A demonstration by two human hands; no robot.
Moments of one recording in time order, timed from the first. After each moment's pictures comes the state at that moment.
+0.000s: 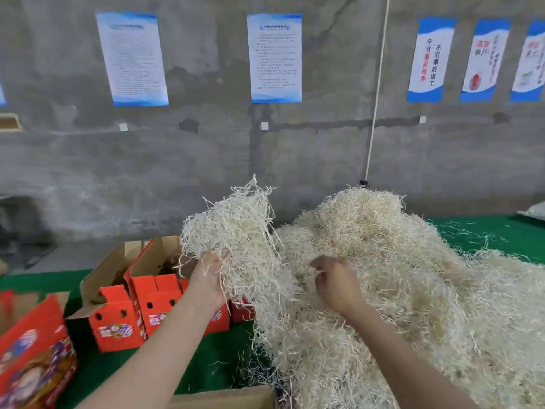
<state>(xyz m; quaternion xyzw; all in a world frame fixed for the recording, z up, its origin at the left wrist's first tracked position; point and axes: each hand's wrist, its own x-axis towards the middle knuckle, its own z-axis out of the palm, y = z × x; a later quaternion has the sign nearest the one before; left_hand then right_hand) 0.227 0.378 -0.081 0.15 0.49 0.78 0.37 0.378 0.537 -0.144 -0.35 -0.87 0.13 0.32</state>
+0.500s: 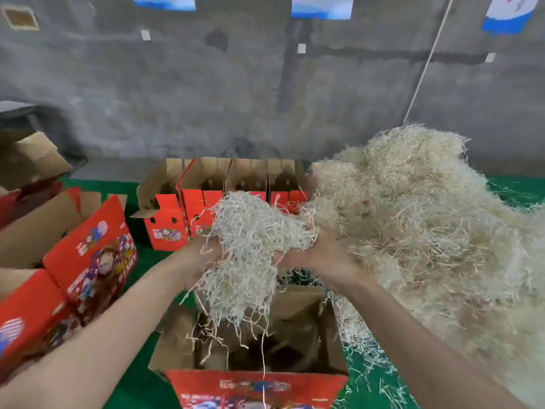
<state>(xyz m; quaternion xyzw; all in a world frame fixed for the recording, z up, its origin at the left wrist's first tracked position) 0.175 0.215 -0.151 0.20 0.74 0.56 0.31 0.334 0.356 -0.146 -0.24 -0.79 0.54 0.15</state>
